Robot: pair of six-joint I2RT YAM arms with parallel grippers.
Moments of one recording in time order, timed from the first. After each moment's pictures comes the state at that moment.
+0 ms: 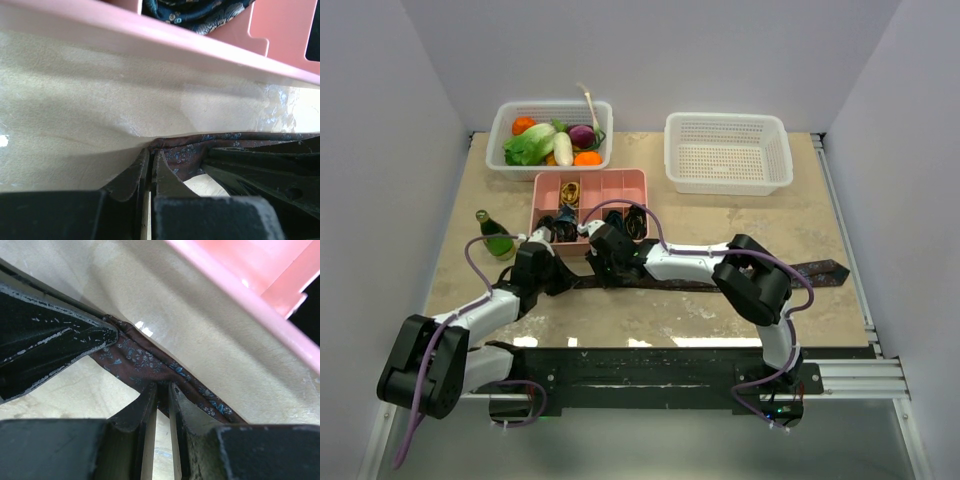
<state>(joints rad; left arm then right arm) -0.27 1.18 0.31 0.11 0.13 -0.69 1.01 2.02 1.34 -0.18 0.02 0.35</state>
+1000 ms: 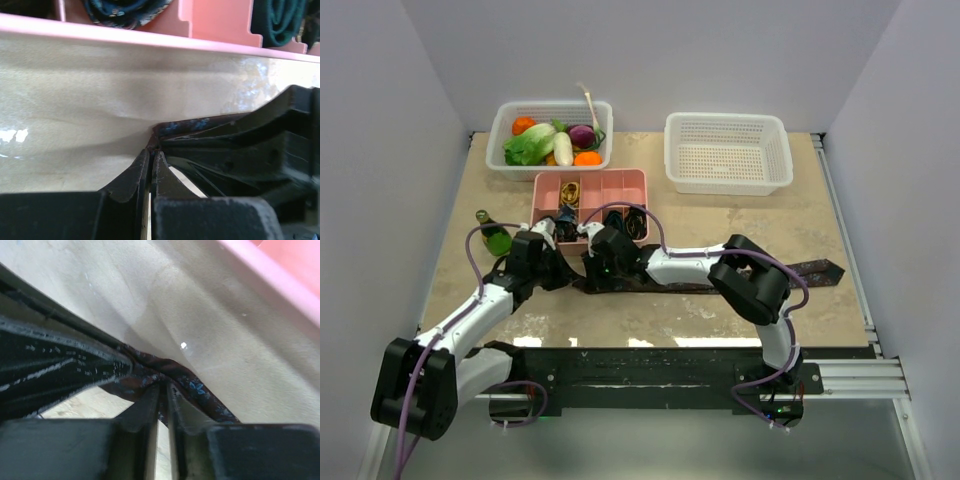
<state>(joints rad) -0.27 1.07 0.45 -0.20 0.19 -0.59 1.01 2.03 1.28 0.00 -0.12 0.42</state>
